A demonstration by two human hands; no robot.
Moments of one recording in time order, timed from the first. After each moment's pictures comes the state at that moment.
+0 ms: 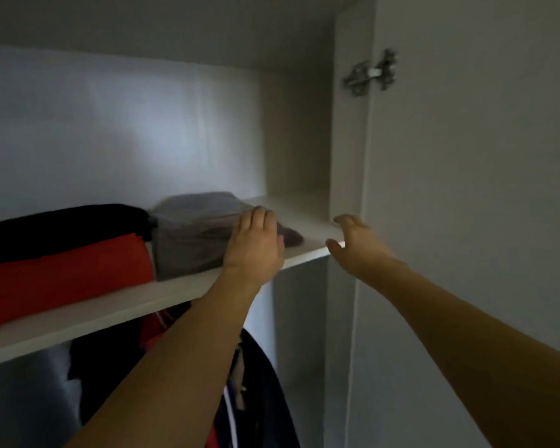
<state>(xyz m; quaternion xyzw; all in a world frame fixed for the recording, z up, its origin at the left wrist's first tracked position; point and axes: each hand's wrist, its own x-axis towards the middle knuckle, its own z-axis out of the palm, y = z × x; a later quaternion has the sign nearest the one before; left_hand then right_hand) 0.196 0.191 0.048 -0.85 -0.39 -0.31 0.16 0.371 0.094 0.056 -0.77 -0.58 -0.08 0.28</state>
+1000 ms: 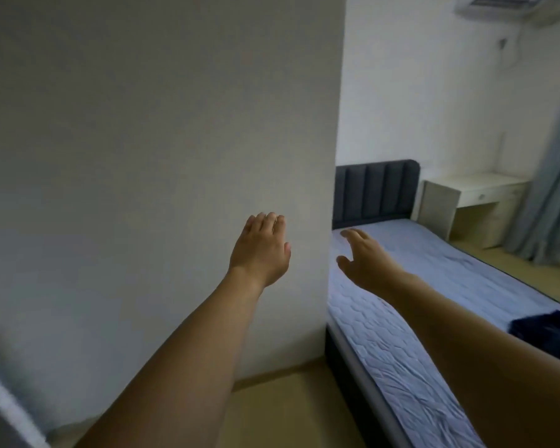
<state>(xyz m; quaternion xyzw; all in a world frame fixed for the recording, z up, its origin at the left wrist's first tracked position) 0.384 -0.751 -0.008 -0.92 0.25 -0.29 0.00 0.330 -0.958 -0.018 -0.97 0.01 -0.17 0.20</state>
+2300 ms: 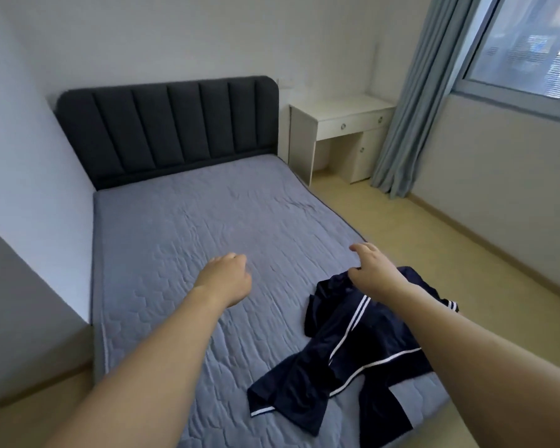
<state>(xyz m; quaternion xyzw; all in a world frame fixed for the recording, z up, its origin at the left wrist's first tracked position) 0.513 -1.708 -0.212 -0.96 0.25 0.07 -0.06 0.393 -1.969 -0.194 -0.96 0.20 0.02 0.22</state>
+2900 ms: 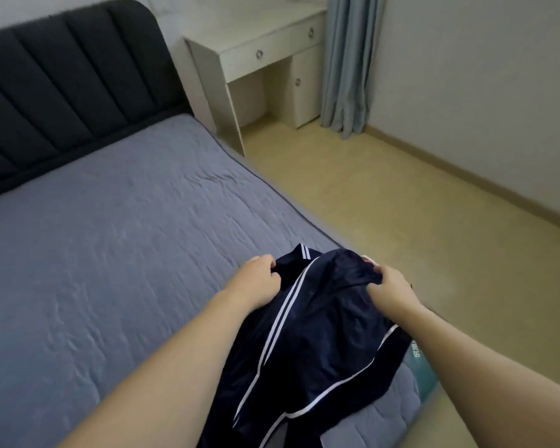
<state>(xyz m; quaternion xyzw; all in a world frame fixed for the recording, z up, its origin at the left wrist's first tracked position) 0.581 -2.242 -0.413 -0.92 0.27 0.24 -0.14 0.416 -2.446 -0.453 -0.81 0.43 0.05 0.39</state>
